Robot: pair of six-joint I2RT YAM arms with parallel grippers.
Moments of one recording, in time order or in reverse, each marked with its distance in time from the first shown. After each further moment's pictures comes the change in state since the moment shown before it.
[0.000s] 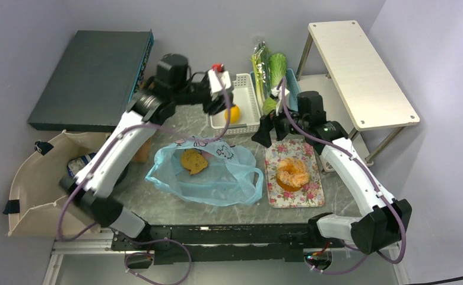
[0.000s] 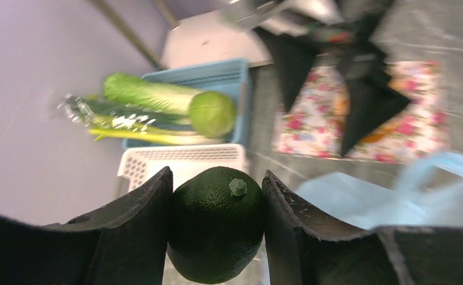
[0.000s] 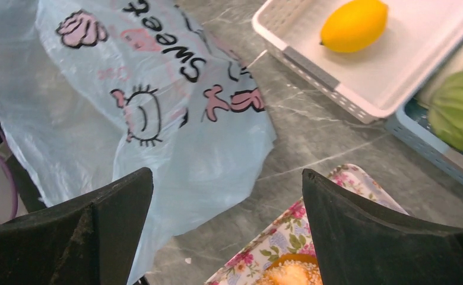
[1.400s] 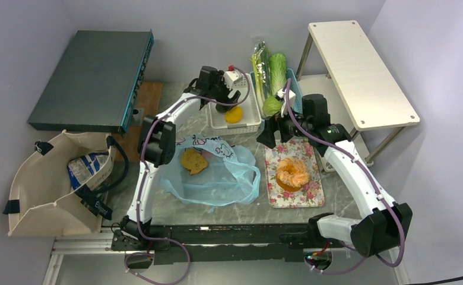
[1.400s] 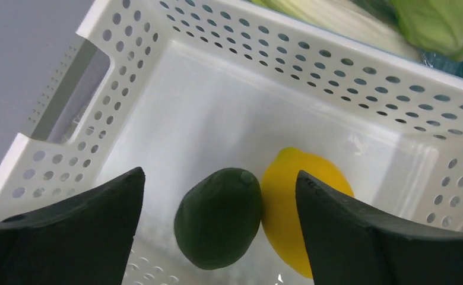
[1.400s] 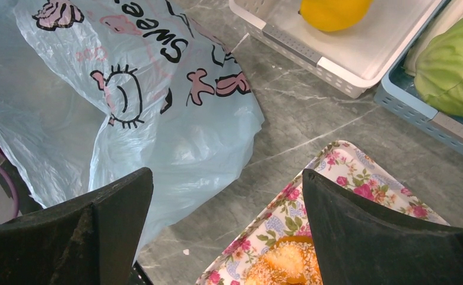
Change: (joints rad) left arm 0.168 0.981 0.382 0.389 -0.239 -0.177; right arm -0.079 -0.027 -0.042 -0.007 0.019 0.024
